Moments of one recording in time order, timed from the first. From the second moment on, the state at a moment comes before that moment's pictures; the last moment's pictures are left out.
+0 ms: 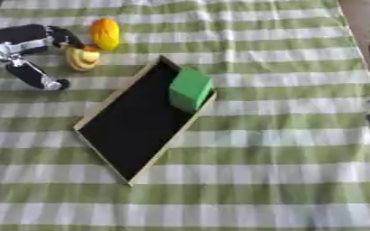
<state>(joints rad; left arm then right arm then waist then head) -1.08 0.41 -0.21 -0.90 -0.82 -0.40 -0.47 -0.32 -0.57 -0.07 -1.99 -0.15 -0.37 -0.30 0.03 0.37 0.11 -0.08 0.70</state>
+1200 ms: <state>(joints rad) -1.04 0.51 -0.30 -1.29 -0.69 -0.41 -0.33 -0.30 -0.57 -0.07 -1.99 -0.17 -0.39 -0.31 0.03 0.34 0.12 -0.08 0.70</state>
